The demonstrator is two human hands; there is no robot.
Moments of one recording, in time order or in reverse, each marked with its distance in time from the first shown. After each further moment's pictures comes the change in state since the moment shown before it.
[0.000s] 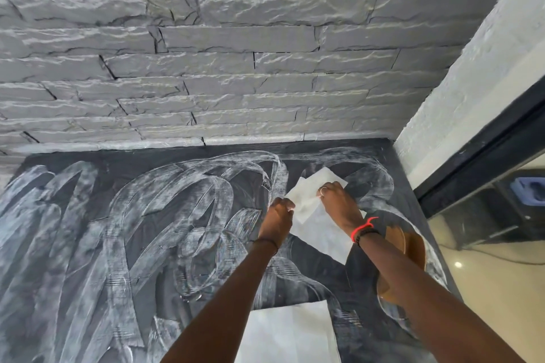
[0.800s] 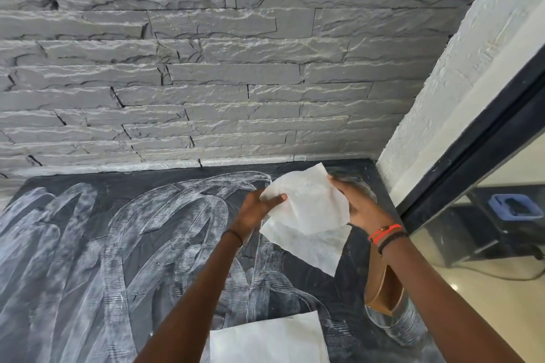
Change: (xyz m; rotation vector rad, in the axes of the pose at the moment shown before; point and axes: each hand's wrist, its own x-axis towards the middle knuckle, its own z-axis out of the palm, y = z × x) left_hand -0.006 0.049 -0.080 -0.621 -0.079 -0.054; right_hand -0.011 -0.012 -0.116 1.613 -0.103 0.701
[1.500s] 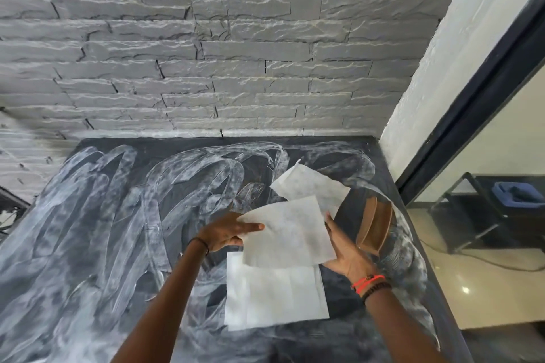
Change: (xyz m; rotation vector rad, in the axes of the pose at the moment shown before) left_hand -0.165 -0.058 -0.055 0.022 -0.201 -0.390; right_hand -0.139 0.154 0.003 0.343 -0.271 0.284
